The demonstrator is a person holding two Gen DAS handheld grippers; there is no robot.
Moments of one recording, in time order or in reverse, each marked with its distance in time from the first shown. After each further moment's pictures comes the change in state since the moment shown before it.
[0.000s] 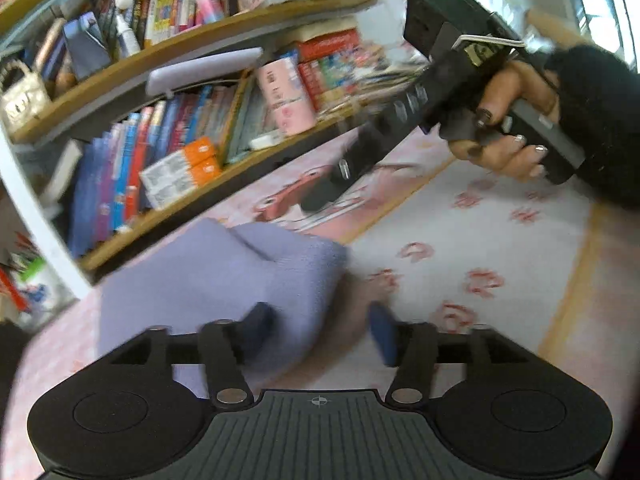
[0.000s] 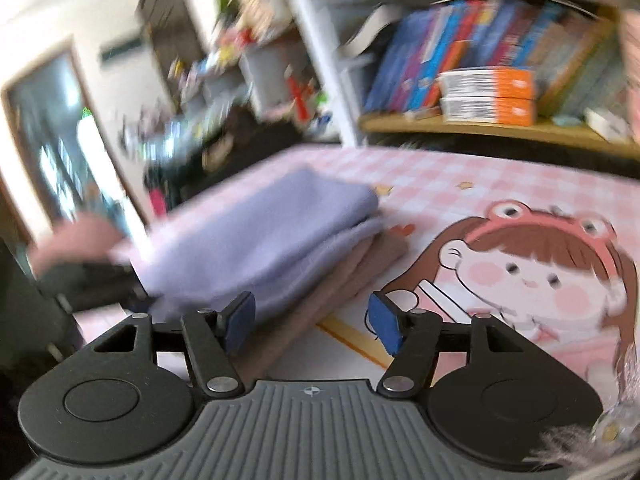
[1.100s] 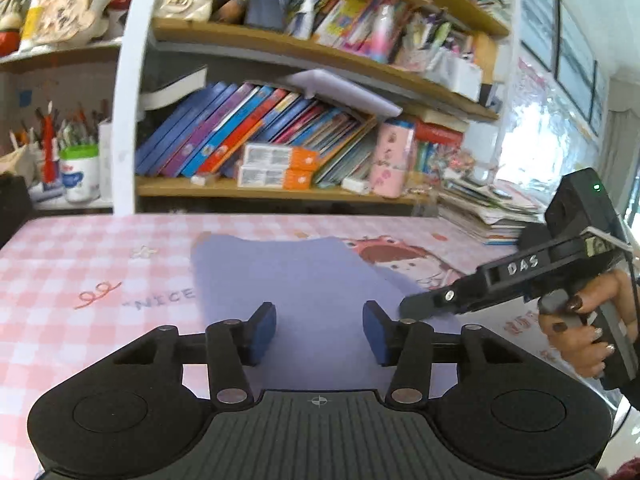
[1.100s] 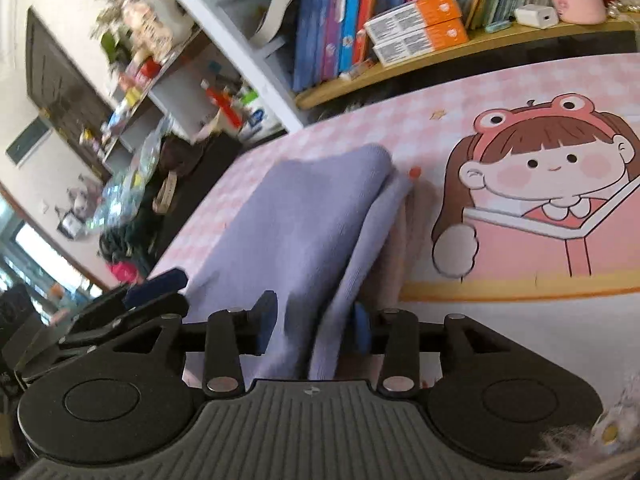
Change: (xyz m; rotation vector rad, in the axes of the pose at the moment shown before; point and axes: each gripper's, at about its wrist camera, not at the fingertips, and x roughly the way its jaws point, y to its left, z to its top) left arm -0.022 0.143 -0.038 -0.528 -0.118 -0.017; right arm 0.057 0.063 0.007 0.322 0.028 -0.201
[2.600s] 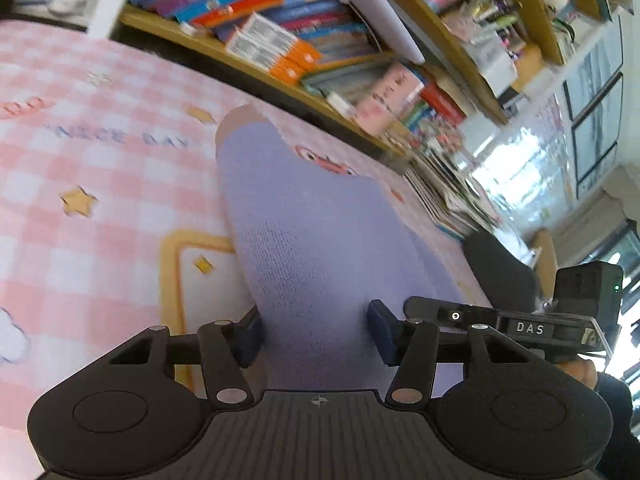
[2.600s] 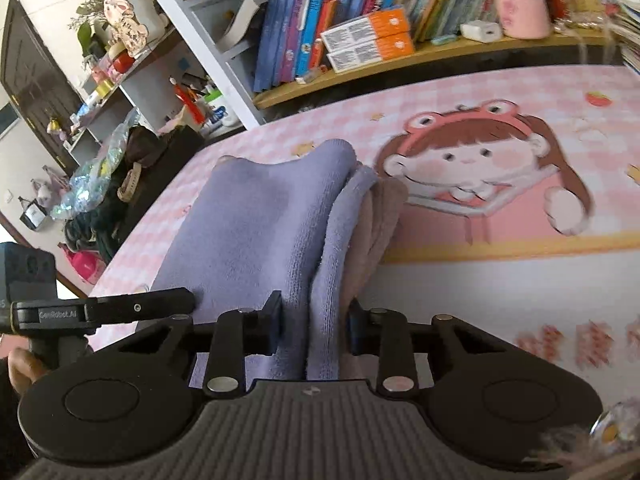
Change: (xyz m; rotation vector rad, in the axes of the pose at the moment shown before) left arm 0.048 -0.002 -0.024 -0.413 0.268 -0.235; right arm -0.067 -0.016 -0.031 -0.043 0.008 -0.137
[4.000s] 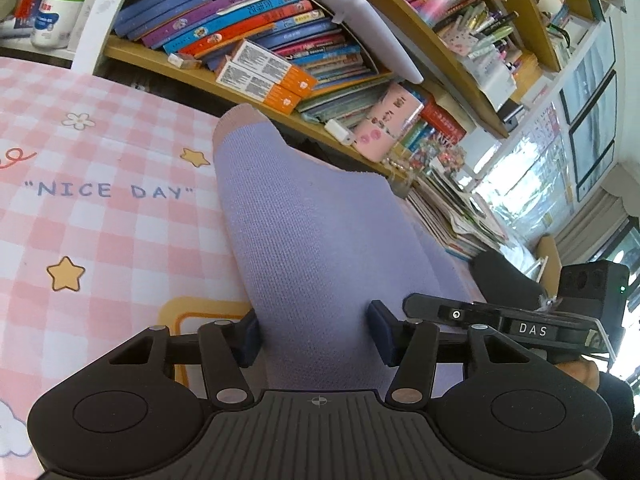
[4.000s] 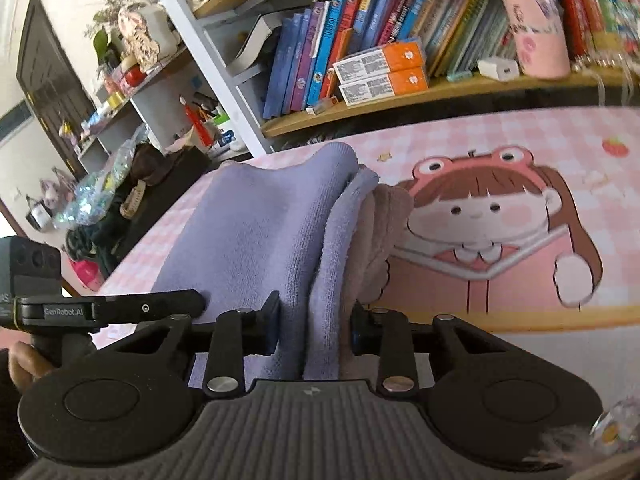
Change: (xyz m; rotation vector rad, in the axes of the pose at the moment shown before) left arm 0.013 0.003 0.028 0.043 -0.083 0.028; right arm 0.023 -0.001 0.034 -0.098 -0.083 0.016
